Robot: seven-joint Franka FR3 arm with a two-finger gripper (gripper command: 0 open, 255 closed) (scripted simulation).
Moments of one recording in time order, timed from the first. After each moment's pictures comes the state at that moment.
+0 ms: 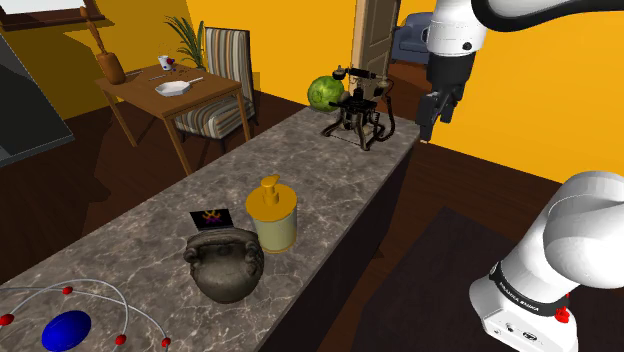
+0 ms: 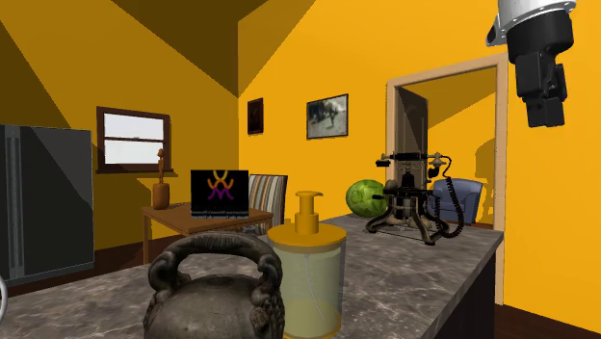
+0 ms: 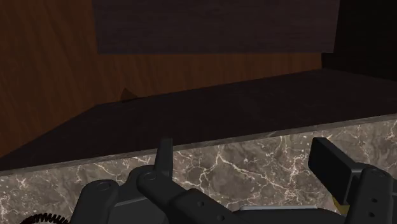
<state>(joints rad) 0.01 -0.75 0.04 -2.41 -0.04 1.57 0.07</state>
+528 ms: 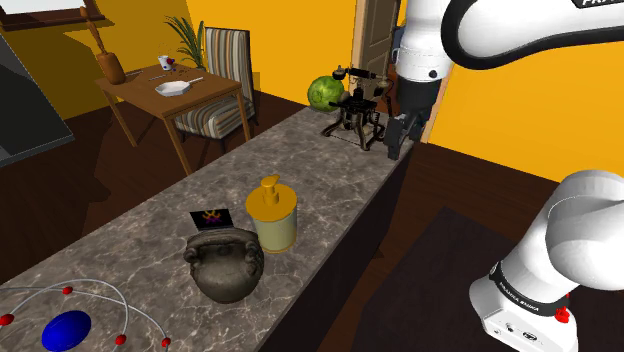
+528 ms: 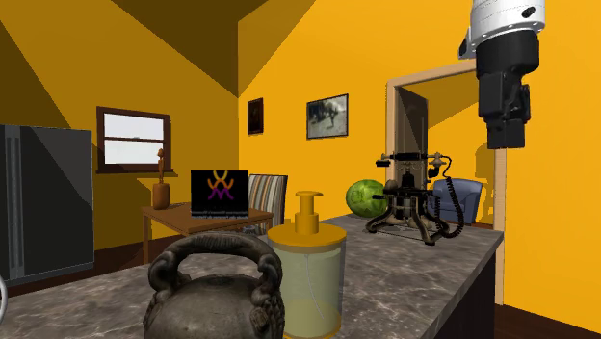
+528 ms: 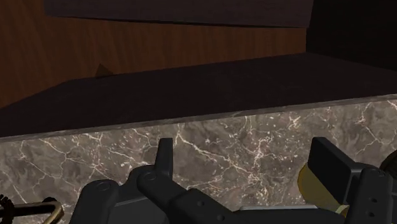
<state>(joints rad) 0.07 -0.69 0.12 -2.47 0.04 1.75 0.13</state>
